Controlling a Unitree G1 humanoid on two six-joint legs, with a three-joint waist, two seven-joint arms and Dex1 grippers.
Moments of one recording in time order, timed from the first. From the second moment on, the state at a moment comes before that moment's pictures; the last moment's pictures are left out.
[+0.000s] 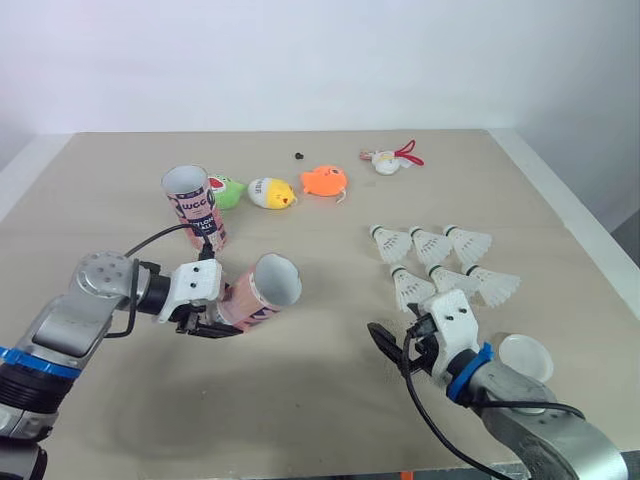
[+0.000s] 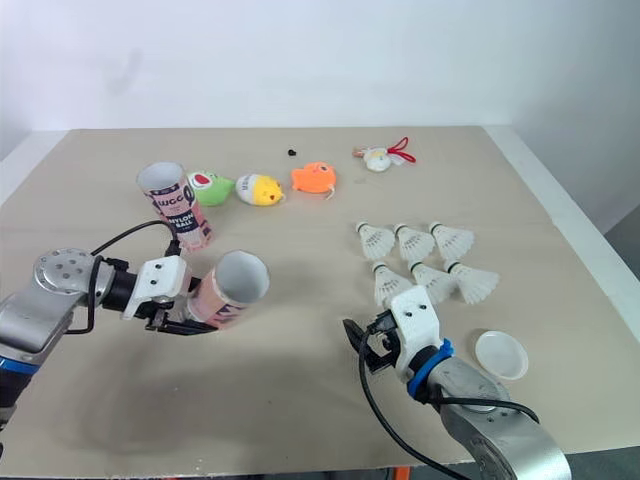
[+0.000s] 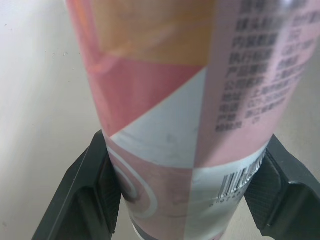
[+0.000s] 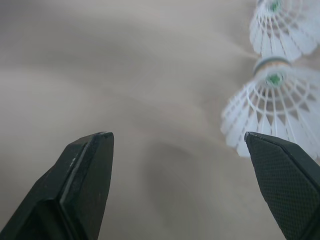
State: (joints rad) left arm -0.39 0.90 -0.18 -0.11 -0.20 0.27 -1.34; right arm 0.14 -0.50 -0.01 -0.81 0.45 0.89 0.17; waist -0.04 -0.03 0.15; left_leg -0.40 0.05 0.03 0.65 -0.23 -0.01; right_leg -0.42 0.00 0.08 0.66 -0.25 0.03
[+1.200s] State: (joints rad) left arm -0.35 0.93 -0.15 -0.17 -0.20 0.32 -1.32; right arm -0.02 -0.40 0.11 -0.52 0.21 0.65 0.25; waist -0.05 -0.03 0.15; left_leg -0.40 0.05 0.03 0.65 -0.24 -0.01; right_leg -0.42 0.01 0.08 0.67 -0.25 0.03
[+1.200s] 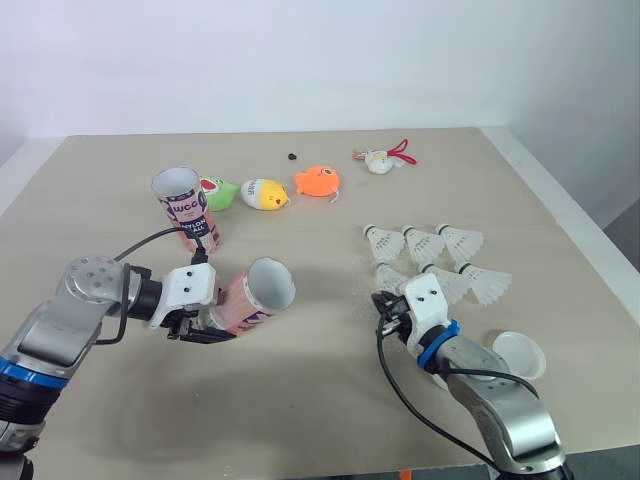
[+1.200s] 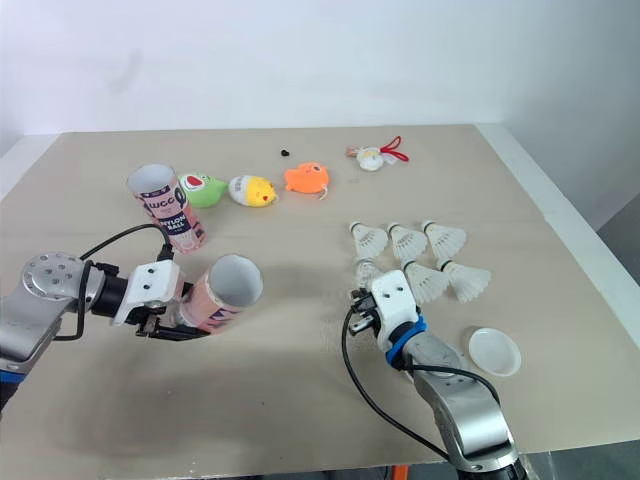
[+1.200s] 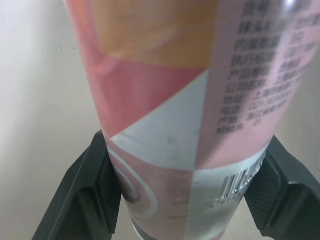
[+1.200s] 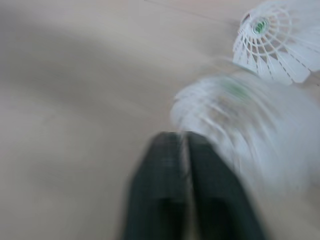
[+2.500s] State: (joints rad) left arm -0.42 0.92 -0.20 -0.14 -0.20 0.36 -1.39; right arm -0.40 -0.87 0.10 -0.74 0.42 0.46 0.93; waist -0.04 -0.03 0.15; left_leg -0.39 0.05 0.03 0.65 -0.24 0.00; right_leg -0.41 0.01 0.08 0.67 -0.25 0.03
